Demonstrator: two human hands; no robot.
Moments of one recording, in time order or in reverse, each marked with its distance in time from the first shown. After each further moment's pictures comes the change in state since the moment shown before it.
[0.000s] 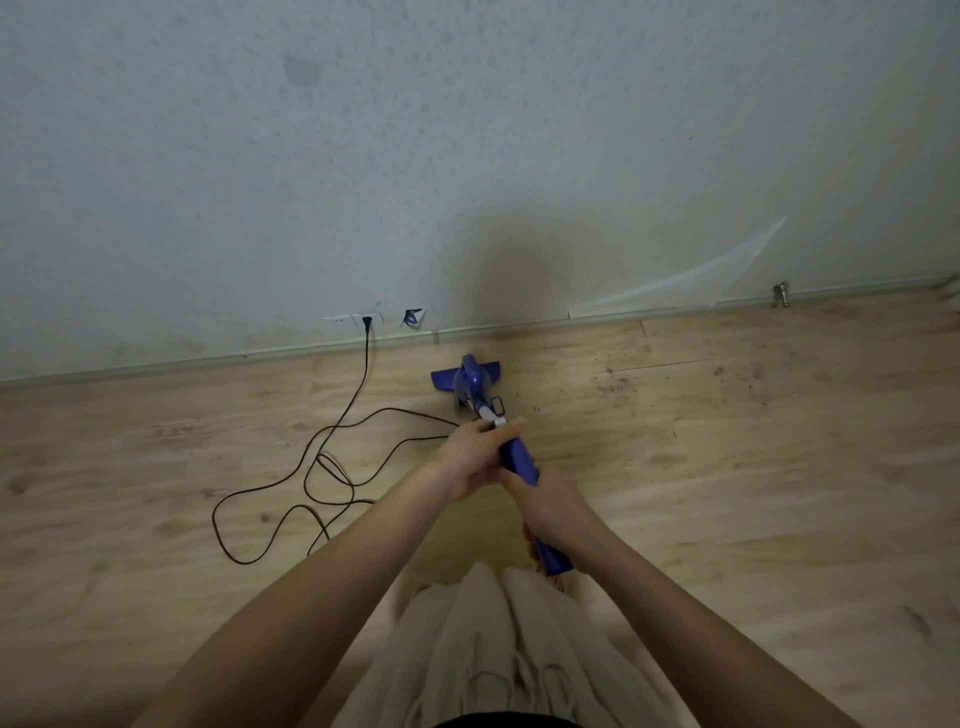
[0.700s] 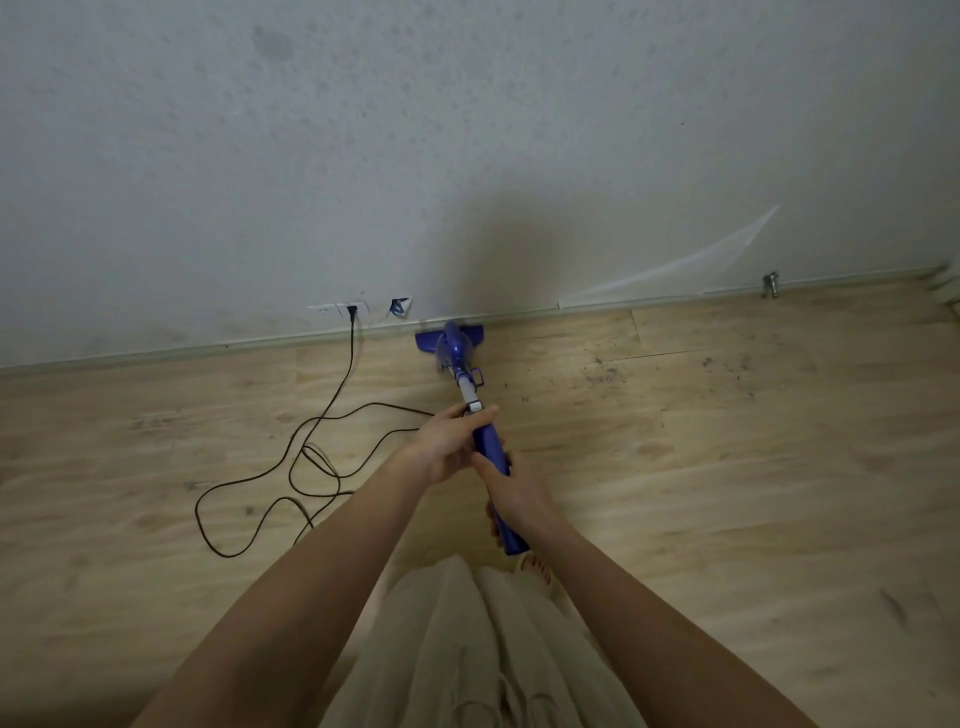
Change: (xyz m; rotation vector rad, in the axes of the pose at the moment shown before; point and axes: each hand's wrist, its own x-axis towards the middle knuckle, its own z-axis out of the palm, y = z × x) left_hand 0.027 0.002 -0.009 -0.111 0.054 -0.040; right_hand 0.037 0.014 0.013 0.145 0.022 0.018
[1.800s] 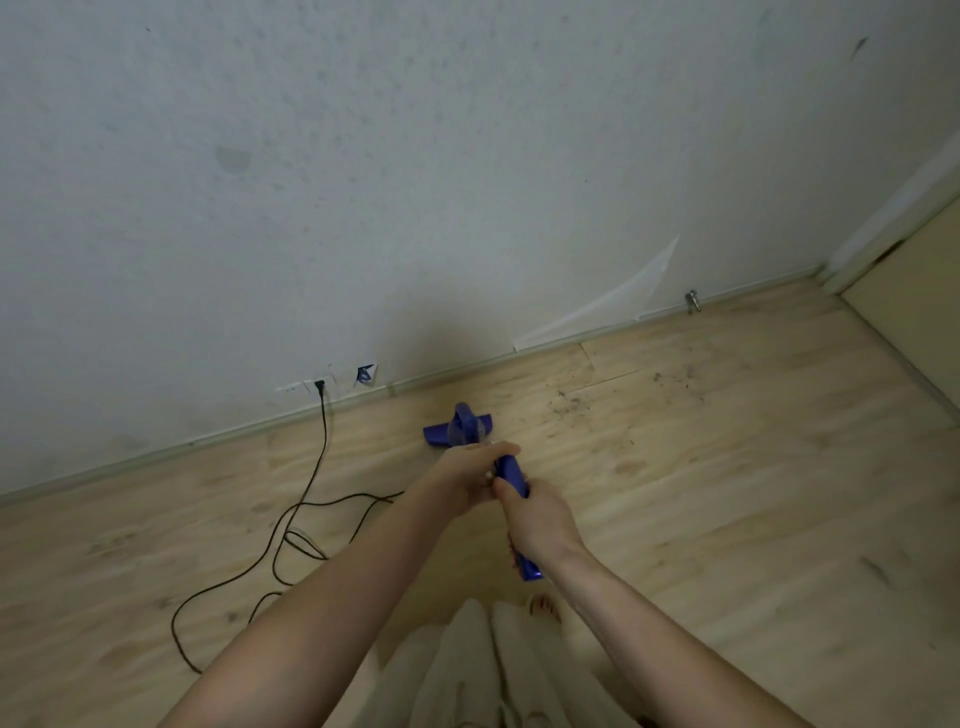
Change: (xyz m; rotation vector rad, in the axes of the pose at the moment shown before) left_hand -0.027 -0.005 0.032 0.176 -0.083 -0.039; right_hand -0.061 -0.003 0.004 0.015 0.337 -0.048
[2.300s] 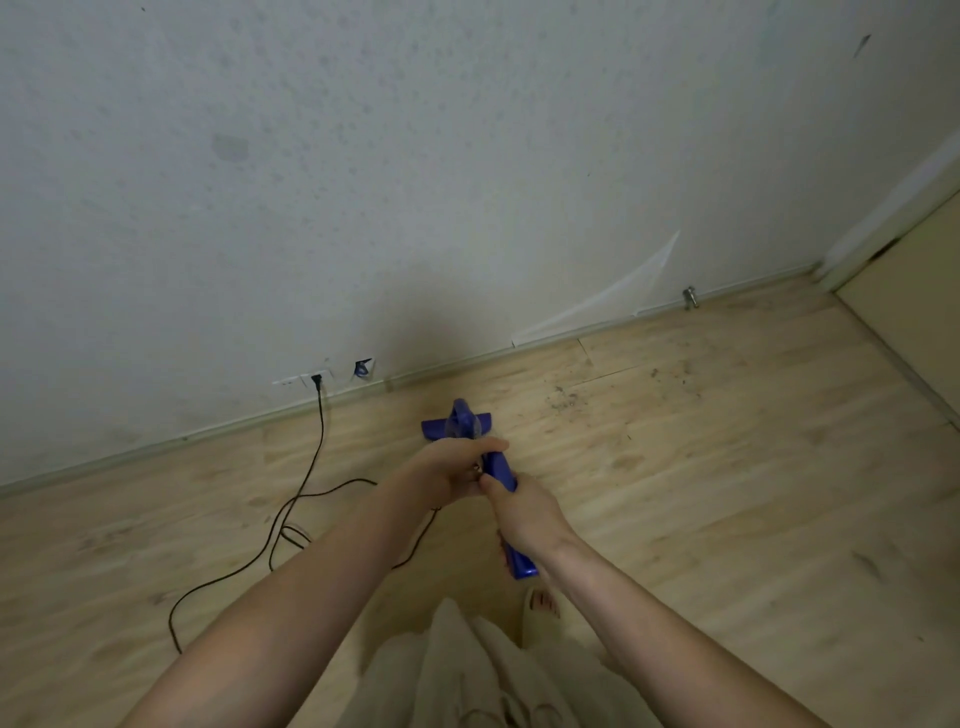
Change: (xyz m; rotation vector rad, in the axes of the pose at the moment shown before) left_hand 0.003 0.013 -0.029 0.126 -0.060 -0.043; right_hand 0.007 -0.007 0.019 0.011 -0.080 0.010
